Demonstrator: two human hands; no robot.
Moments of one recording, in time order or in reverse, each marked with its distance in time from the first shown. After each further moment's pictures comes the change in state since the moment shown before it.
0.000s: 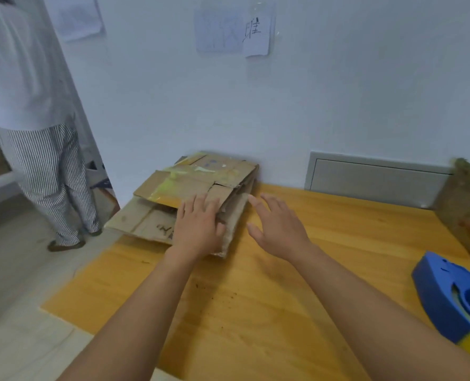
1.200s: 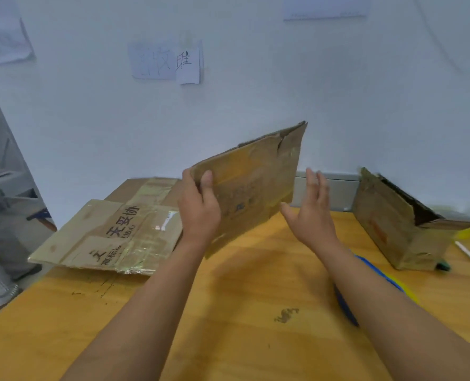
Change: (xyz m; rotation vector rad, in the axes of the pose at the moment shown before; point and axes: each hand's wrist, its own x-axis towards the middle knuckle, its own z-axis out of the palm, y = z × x) left_hand 0.018 0.163 -0.061 -1.107 0.614 0.015; right_hand -0.070 0.133 -0.103 0.263 0.473 0.363
